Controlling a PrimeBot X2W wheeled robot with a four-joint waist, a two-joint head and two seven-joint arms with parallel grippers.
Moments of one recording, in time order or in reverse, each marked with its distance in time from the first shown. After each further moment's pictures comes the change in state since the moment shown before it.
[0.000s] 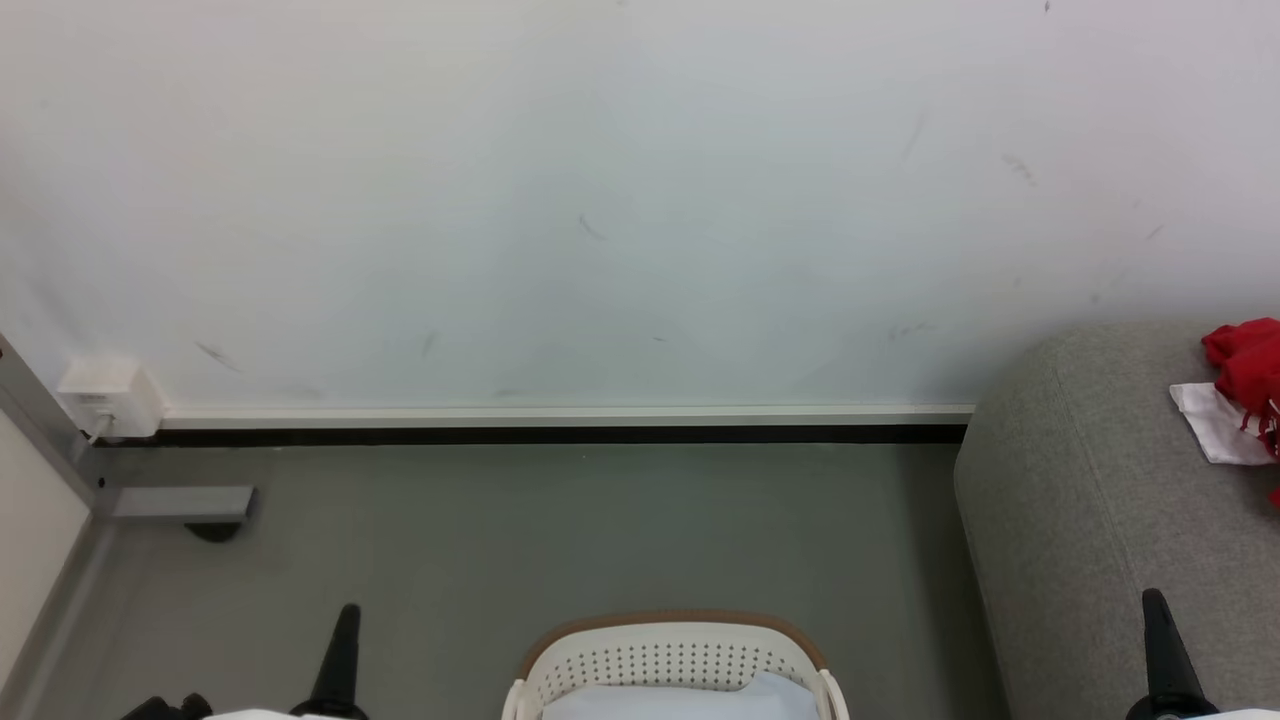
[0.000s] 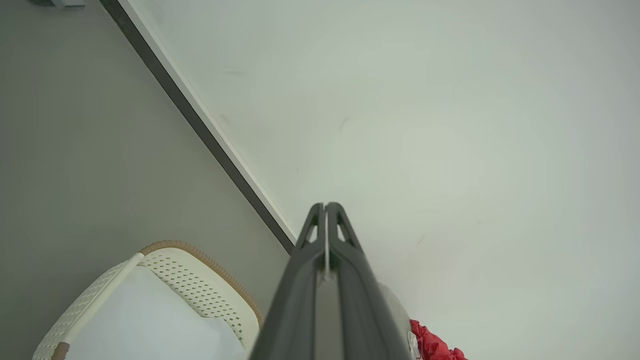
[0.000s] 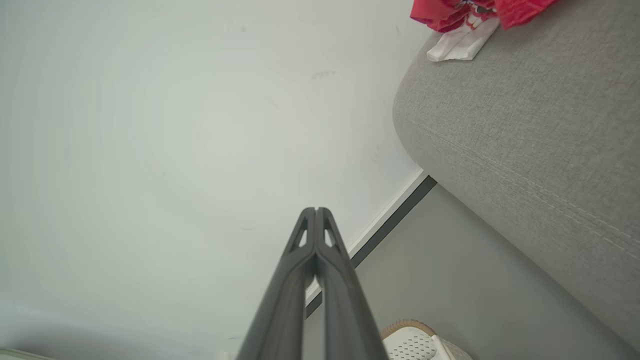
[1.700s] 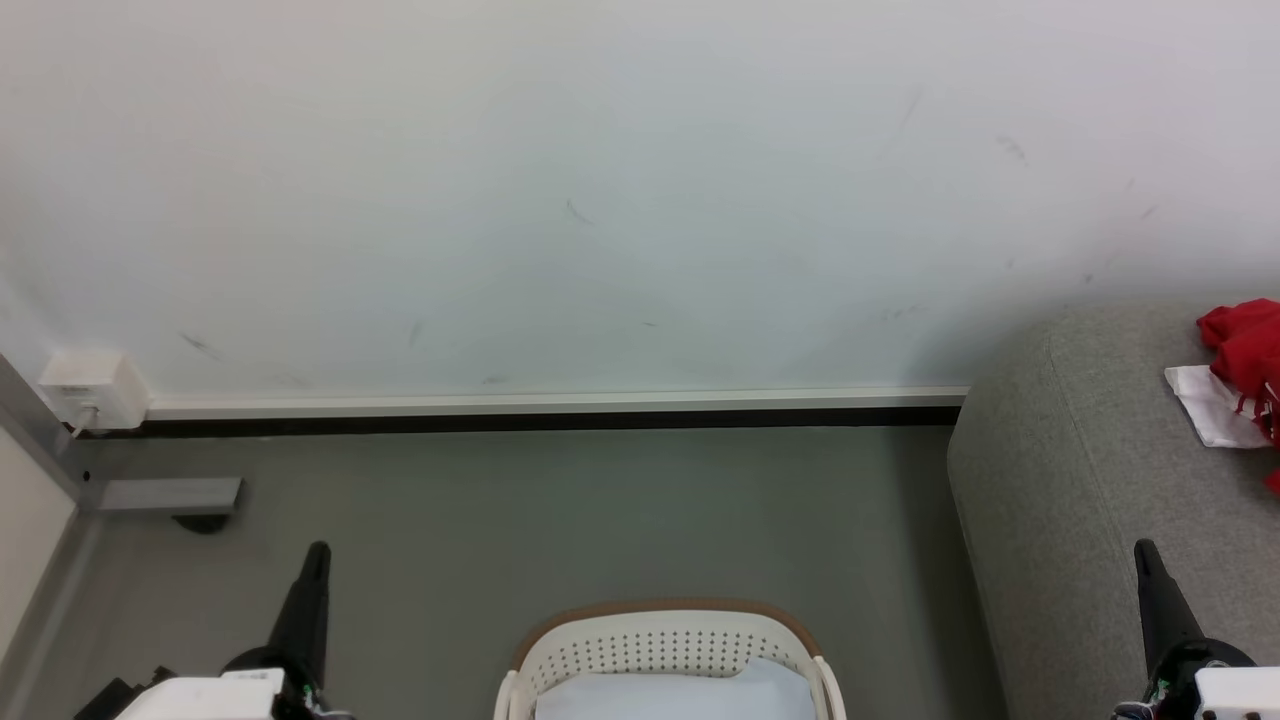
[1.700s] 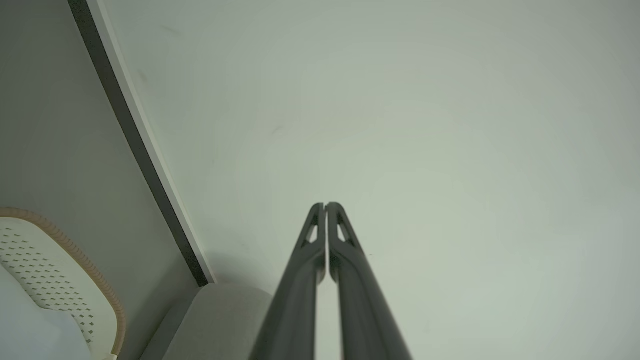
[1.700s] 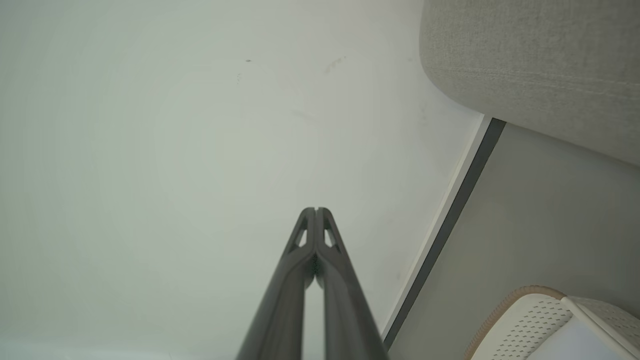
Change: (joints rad) left arm -0.062 -0.005 0.078 -0.027 -0.399 -0.056 0.112; right arm -0.073 -0.006 -0.004 -0.004 0.446 0.000 0.113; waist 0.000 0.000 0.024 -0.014
